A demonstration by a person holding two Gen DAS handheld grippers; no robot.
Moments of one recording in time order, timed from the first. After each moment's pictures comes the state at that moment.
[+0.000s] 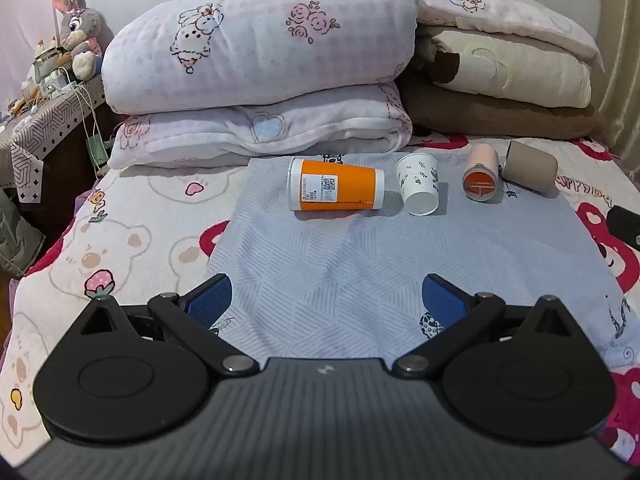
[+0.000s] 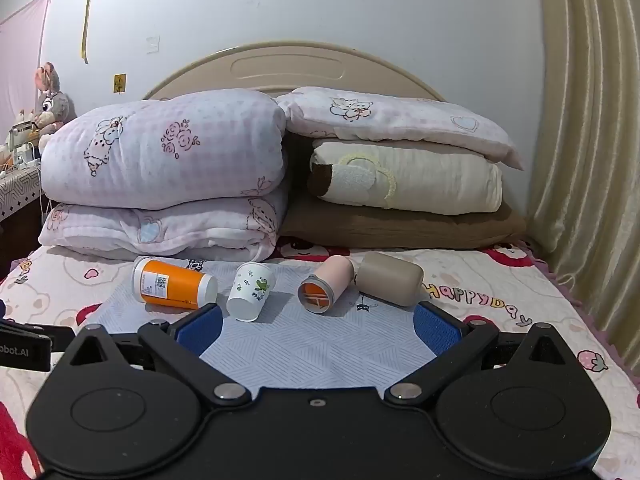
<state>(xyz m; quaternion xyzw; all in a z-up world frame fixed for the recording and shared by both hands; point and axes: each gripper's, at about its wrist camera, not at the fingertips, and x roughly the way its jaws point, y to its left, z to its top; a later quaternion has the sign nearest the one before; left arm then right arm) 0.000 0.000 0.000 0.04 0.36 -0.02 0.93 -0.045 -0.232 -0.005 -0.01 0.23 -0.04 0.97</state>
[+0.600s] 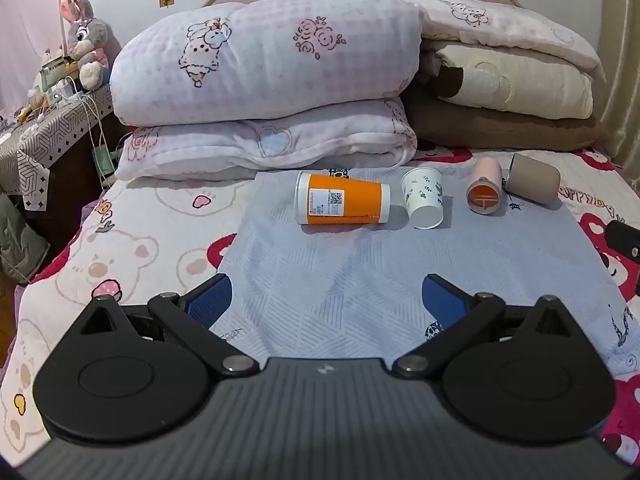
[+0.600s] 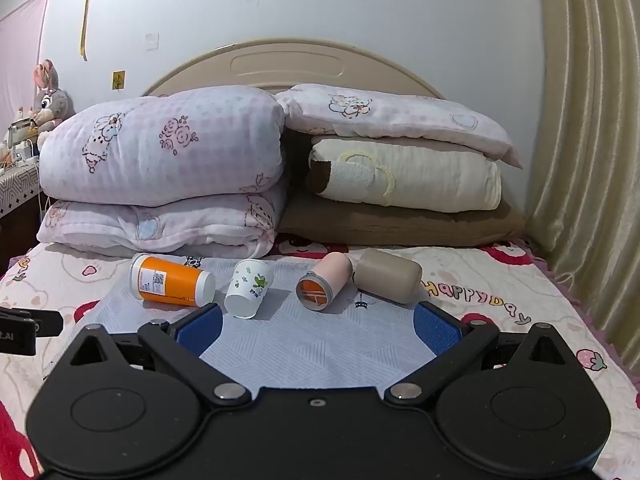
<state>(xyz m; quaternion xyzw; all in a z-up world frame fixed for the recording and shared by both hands) -0.005 0.005 0.009 0.03 0.34 -0.02 0.94 -0.043 -0.233 -0.005 -0.01 0.23 -0.04 0.97</state>
